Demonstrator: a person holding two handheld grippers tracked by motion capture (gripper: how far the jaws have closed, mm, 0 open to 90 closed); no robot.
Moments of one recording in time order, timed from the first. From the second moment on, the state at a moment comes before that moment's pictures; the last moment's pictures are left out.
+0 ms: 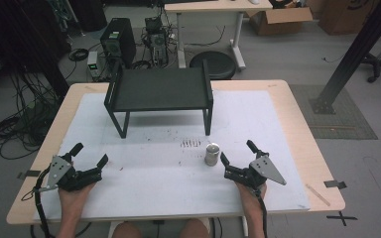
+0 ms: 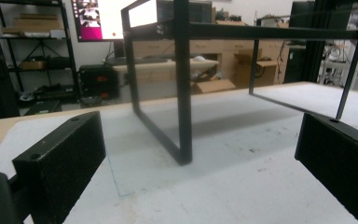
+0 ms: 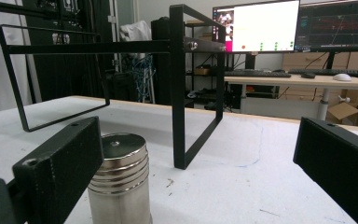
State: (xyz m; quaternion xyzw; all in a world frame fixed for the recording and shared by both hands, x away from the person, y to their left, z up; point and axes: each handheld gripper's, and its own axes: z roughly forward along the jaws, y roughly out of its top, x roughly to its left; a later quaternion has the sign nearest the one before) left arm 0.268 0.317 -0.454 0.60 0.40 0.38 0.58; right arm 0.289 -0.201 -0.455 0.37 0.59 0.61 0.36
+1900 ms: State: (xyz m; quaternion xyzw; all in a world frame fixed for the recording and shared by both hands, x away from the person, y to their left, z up) left arm 0.268 0.317 -0.454 0.60 0.40 0.38 0.58; right arm 0.280 -0.229 -0.409 0.29 0.70 0.59 0.28
